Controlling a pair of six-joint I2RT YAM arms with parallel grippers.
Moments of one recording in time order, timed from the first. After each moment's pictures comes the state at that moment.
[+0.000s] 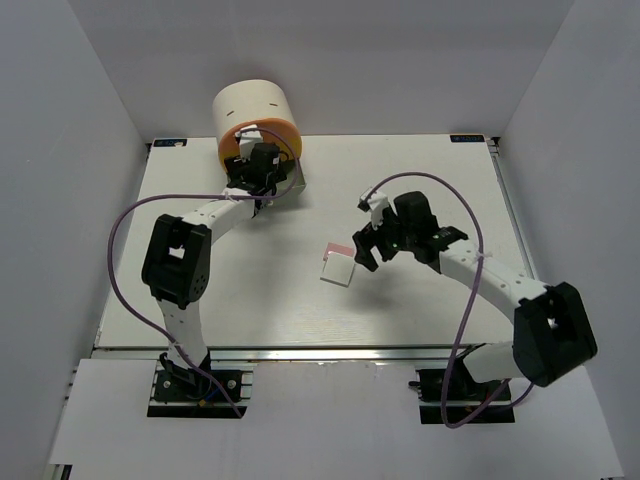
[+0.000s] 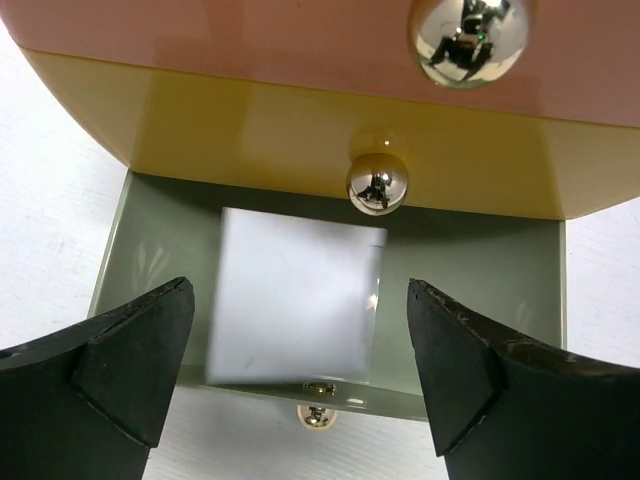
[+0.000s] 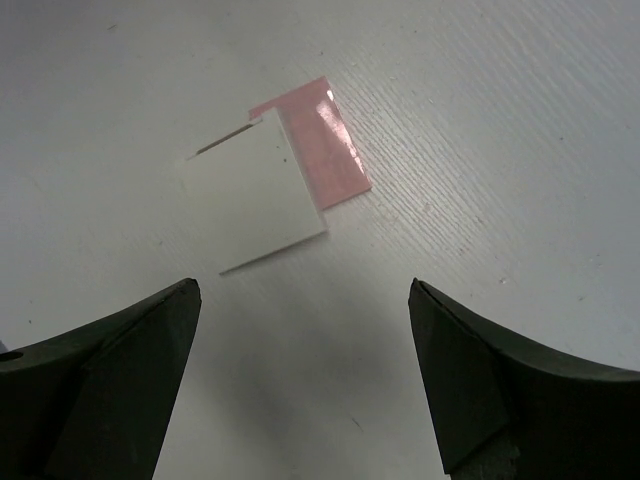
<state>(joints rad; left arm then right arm) -0.38 1.93 1.40 0.01 -0.62 -0.41 0.52 1.34 0.87 -0.23 -0.35 -0.24</state>
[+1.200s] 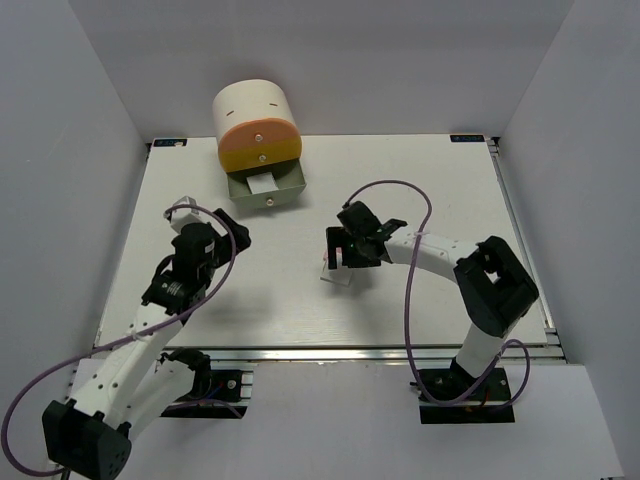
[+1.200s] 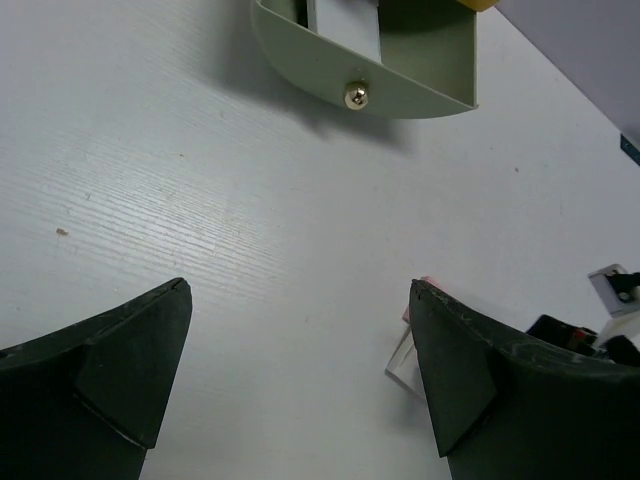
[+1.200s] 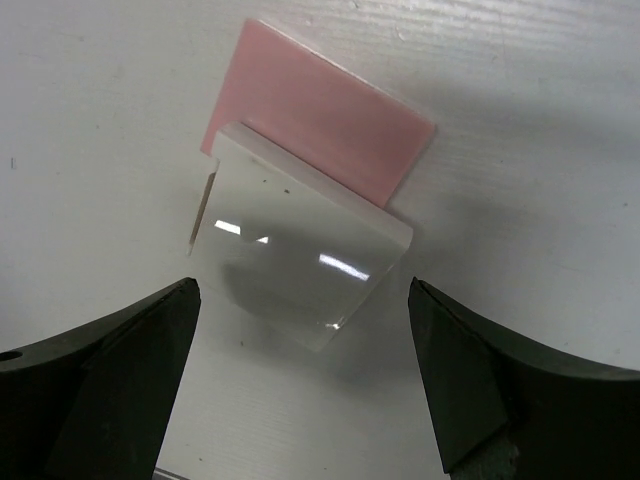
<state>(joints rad) -0.37 0.83 0.68 -0.31 -0.33 -0.72 0.75 1.72 1.10 -0.39 0.05 0.54</state>
